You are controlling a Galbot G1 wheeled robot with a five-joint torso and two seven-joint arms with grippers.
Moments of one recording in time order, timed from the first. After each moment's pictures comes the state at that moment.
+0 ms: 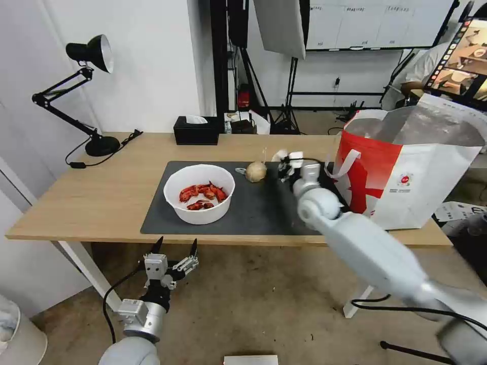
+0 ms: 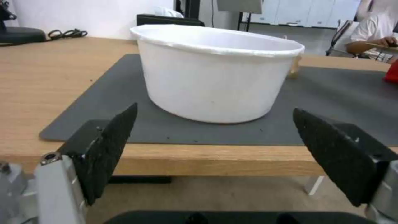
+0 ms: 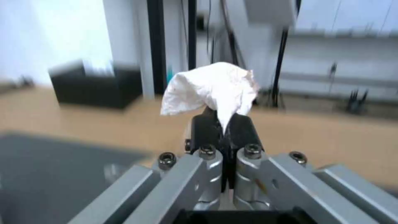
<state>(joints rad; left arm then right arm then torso) 1.61 -1.19 -0.38 -2.12 -0.31 -0.05 -0.19 -0.41 0.96 -0.26 1.61 0.86 -0.21 0.46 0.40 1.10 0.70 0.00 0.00</state>
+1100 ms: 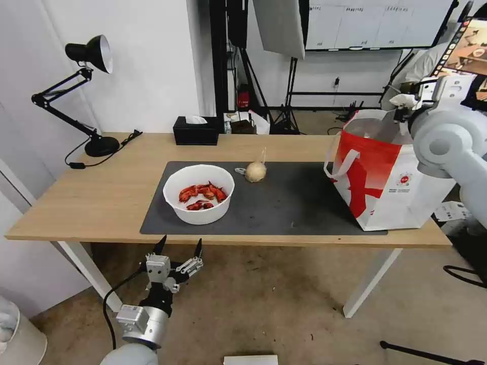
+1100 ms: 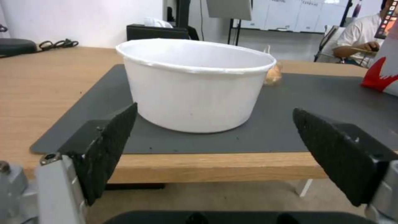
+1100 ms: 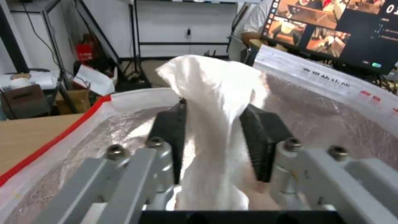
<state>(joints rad) 1.66 -1.19 -0.36 -2.19 -0.28 -0.06 -0.19 -0.20 0.56 -0.09 1.83 1.40 -0.63 1.00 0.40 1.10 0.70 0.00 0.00</state>
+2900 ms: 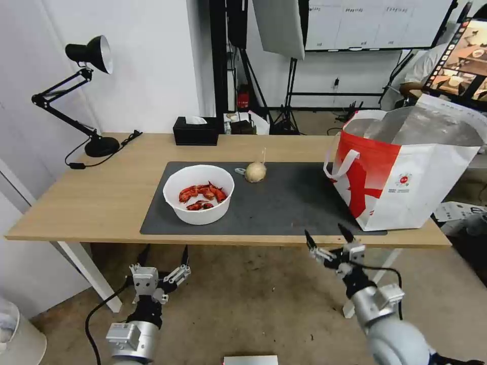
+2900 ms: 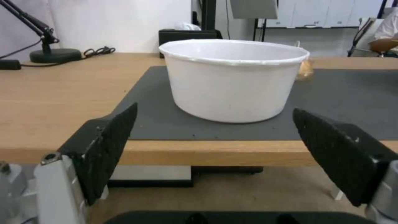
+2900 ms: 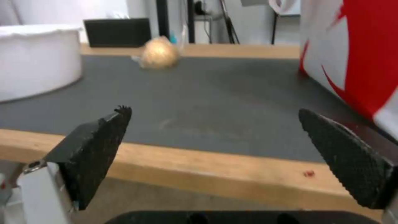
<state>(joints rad) 1.76 -1.30 -0.44 -2.20 -0.15 -0.10 -0.18 -1.53 0.88 0.29 2.04 0.51 0.16 0.28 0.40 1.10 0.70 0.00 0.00</state>
